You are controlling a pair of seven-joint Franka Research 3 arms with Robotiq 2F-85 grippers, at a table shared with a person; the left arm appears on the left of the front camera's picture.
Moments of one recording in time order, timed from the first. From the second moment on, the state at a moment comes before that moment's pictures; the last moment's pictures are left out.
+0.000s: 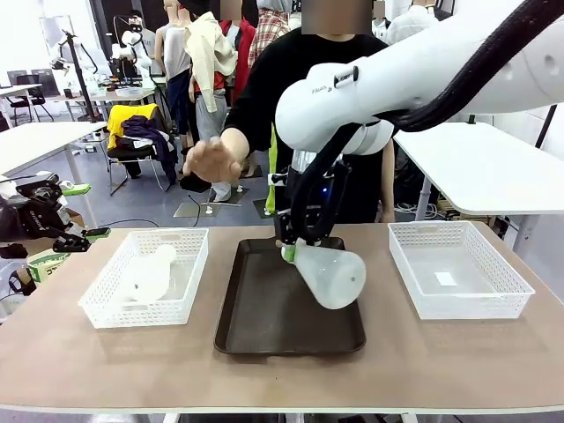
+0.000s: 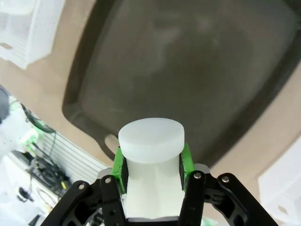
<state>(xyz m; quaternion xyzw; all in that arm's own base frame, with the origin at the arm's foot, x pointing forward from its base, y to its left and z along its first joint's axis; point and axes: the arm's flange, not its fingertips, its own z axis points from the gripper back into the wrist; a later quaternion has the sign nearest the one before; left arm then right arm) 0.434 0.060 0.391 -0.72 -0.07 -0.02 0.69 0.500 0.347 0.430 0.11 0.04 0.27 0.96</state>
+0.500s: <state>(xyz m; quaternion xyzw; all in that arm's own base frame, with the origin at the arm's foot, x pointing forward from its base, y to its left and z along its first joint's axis) 0.434 0.060 0.391 -0.72 -0.07 -0.02 0.69 0.512 0.351 0.418 0.14 0.04 0.25 0.96</state>
